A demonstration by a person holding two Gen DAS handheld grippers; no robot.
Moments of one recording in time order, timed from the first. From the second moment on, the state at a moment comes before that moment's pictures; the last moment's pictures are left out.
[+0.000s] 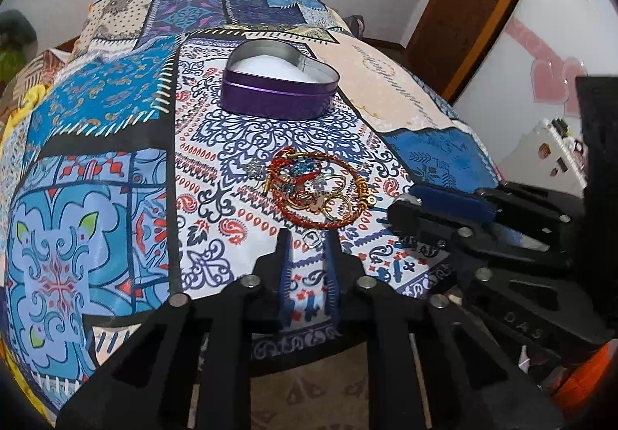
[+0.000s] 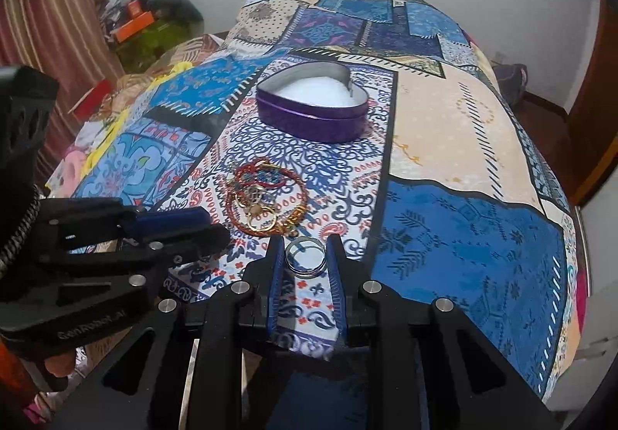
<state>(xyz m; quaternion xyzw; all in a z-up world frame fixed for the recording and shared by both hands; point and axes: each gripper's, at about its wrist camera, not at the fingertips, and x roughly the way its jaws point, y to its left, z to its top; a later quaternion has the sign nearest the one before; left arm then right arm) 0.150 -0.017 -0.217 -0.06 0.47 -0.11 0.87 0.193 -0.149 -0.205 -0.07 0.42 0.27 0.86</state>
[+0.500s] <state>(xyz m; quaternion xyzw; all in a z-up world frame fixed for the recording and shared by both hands) 0.144 -0.023 -0.210 -0.02 0.47 -0.11 0.88 0.194 -0.159 -0.193 -0.06 0.41 0.27 0.87</state>
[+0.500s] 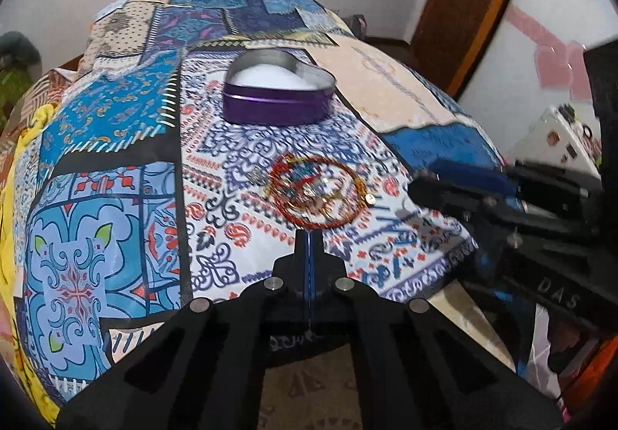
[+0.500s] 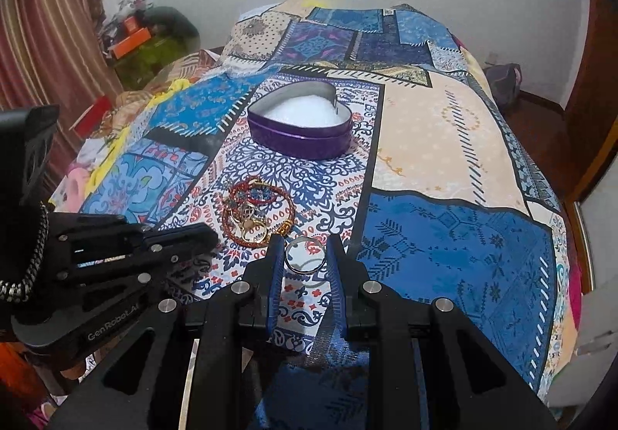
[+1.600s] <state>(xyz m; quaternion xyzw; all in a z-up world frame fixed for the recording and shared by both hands) 0.192 0.016 -0.214 -0.06 0.47 -0.08 0.88 0.202 -0.162 -0.195 -0.05 0.42 0.26 0.87</state>
